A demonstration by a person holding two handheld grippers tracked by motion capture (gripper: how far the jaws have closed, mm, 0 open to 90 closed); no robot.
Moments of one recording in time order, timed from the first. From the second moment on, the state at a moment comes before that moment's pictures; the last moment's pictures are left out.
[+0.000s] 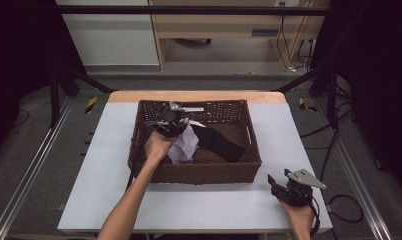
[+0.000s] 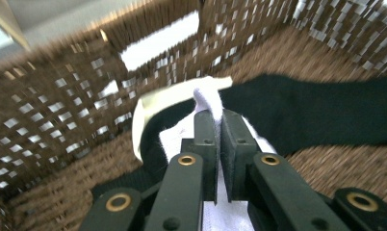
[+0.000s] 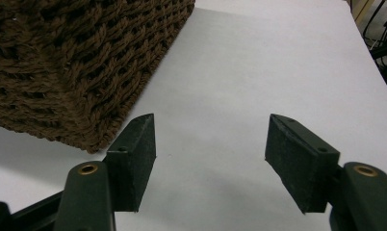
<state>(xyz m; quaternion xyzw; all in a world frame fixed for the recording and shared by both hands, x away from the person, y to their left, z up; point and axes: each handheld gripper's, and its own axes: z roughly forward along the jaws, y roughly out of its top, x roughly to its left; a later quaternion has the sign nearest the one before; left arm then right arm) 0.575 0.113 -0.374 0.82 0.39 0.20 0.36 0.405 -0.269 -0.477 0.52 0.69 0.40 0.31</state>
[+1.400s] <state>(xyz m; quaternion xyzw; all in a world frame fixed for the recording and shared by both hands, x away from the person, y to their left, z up) 0.467 0.165 -0.272 0.72 0.29 0.24 0.58 0.403 -0.271 -0.477 0.52 0.69 0.40 0.31</state>
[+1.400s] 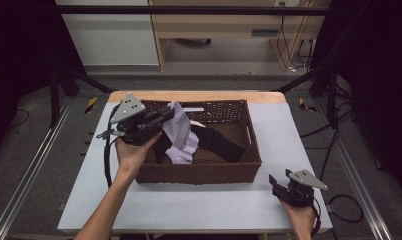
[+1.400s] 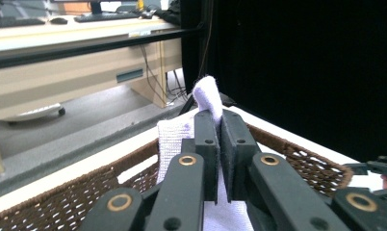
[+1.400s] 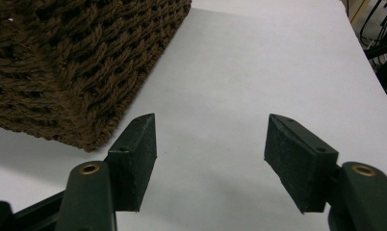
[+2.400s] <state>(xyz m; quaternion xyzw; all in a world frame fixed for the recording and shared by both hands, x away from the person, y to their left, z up) 0.387 0.165 -0.298 0.76 0.22 0.19 0.59 0.401 -0.273 -0.477 0.52 0.69 0.40 0.31</state>
